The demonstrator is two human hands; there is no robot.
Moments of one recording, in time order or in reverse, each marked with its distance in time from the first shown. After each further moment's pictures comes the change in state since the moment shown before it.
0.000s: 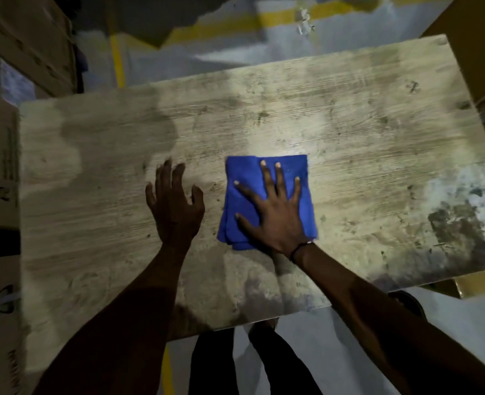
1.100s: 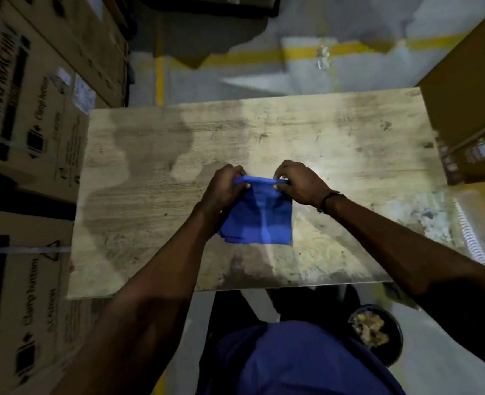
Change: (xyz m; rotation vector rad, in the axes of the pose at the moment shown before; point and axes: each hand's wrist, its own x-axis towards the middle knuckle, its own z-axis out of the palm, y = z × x) left_hand 0.015 0.113 -0.054 -0.386 -0.513 0.137; right_hand 0.047 0.076 -0.143 0.276 -0.320 -0.177
